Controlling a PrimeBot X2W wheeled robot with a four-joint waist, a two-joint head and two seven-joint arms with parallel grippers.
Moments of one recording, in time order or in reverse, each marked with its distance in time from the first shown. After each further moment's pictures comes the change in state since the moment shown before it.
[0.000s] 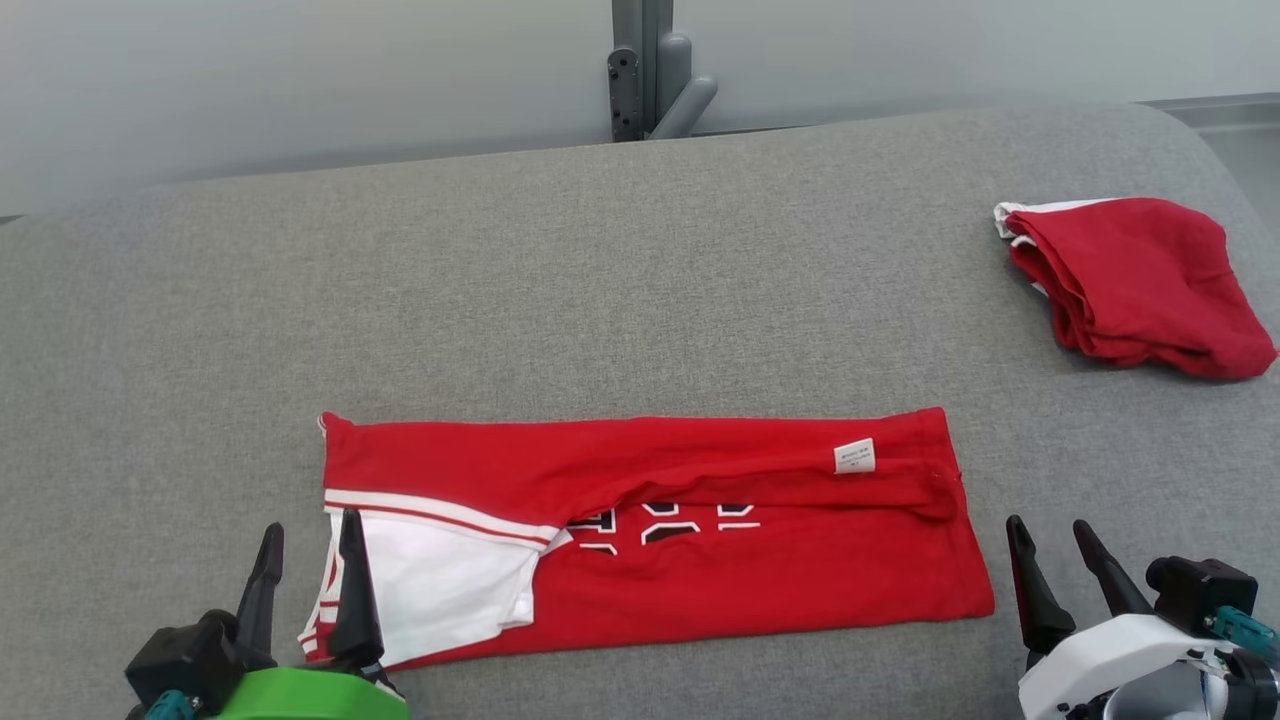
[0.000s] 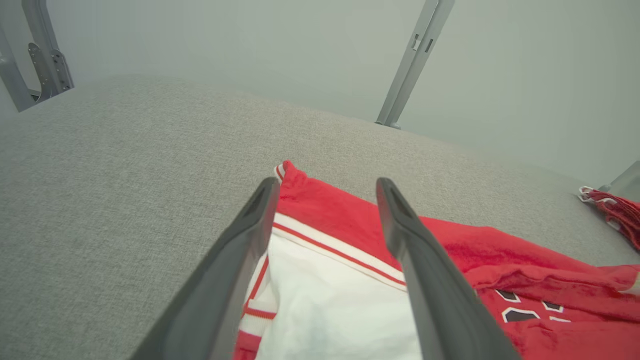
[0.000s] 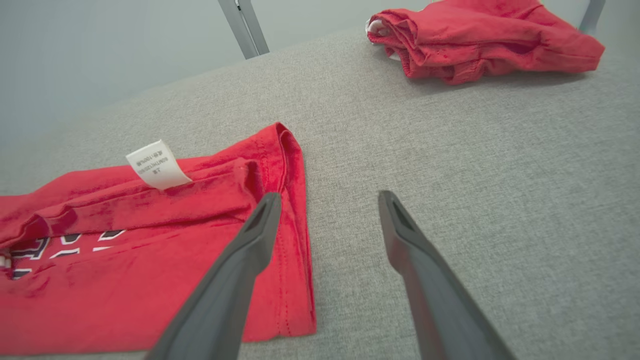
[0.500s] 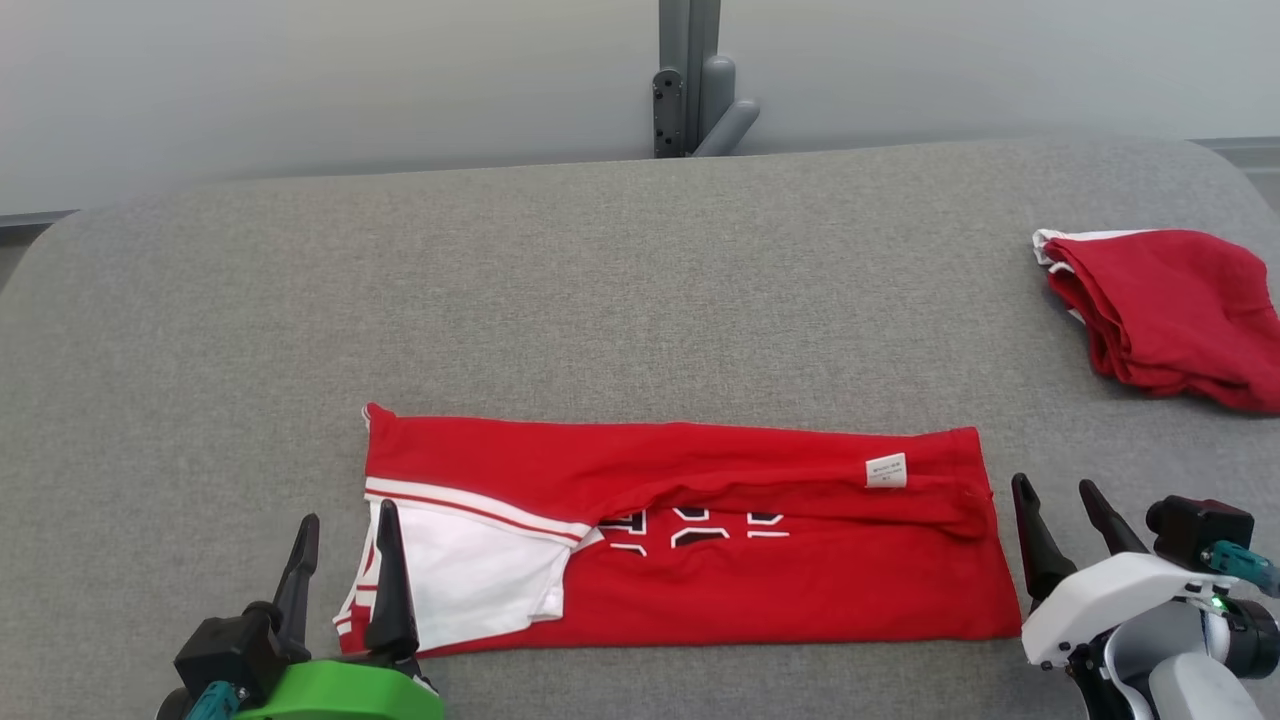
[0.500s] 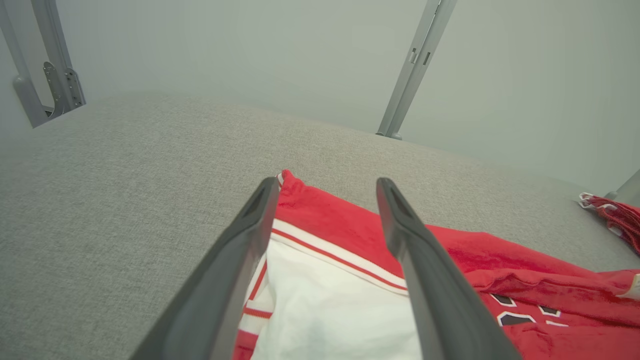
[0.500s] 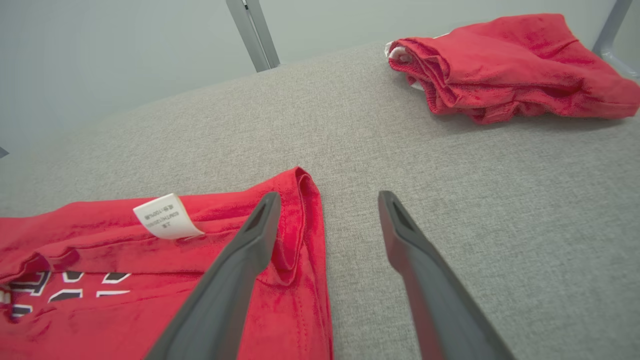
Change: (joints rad) left arm -0.035 -0.035 -0.047 0.038 0.050 0.012 -0.021; right arm -0.097 0.016 -0.050 0.041 -0.037 0.000 0.090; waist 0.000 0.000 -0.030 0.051
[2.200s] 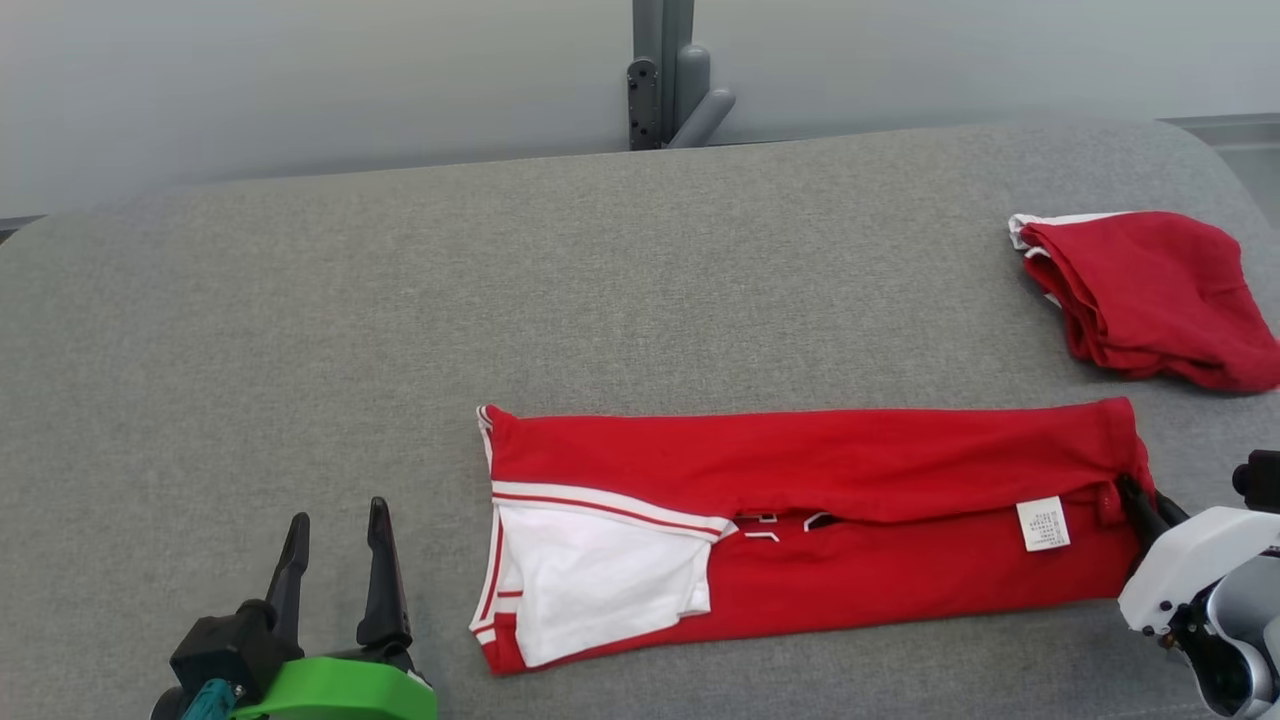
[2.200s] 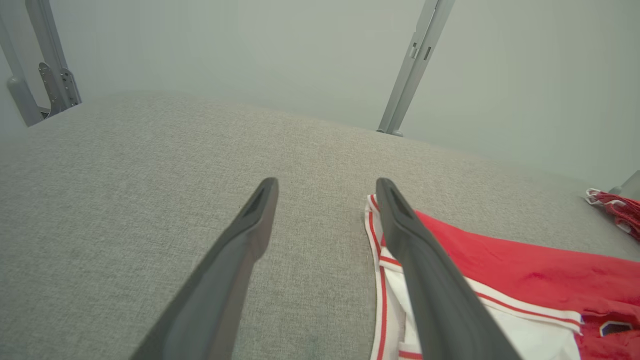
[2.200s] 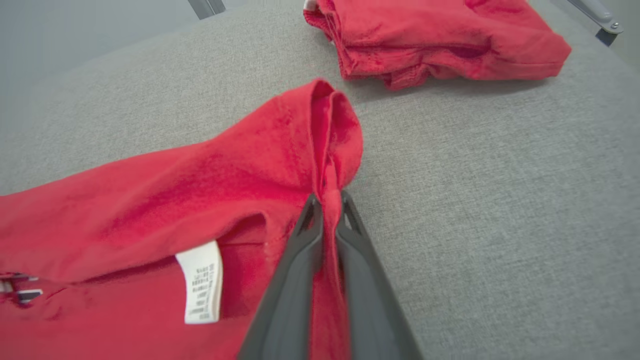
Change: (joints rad) left arm -0.013 -0.017 0.025 0.036 0.020 -0.008 -0.017; right arm -0.092 -0.228 0.068 0.136 0.227 0.001 0.170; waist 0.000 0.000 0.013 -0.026
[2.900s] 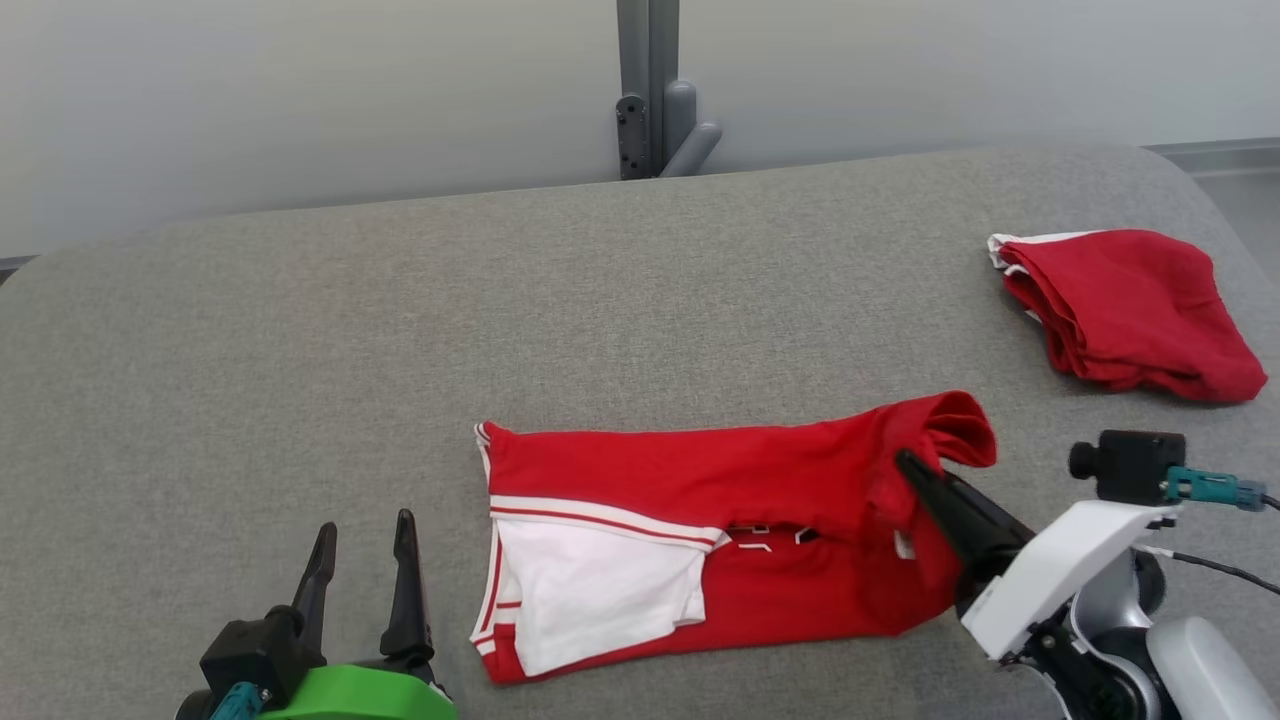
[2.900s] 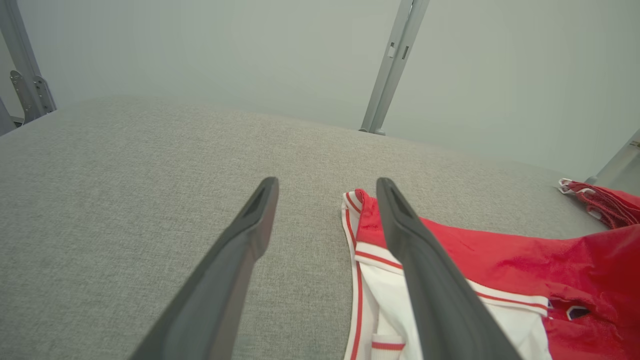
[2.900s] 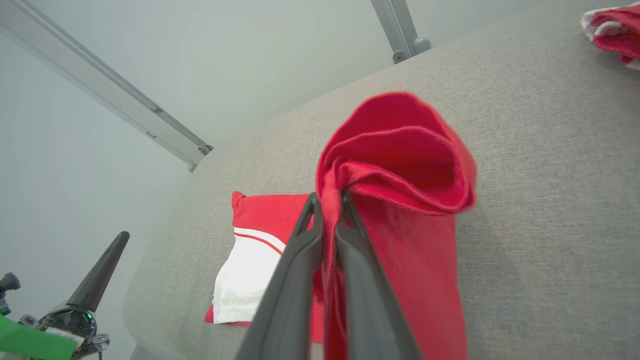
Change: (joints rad) left arm 0.002 -0.005 -0.031 0.023 0.011 -0.009 0.001; right arm 0.121 0.112 0.148 -0.534 0.236 -0.001 0.192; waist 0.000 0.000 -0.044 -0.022
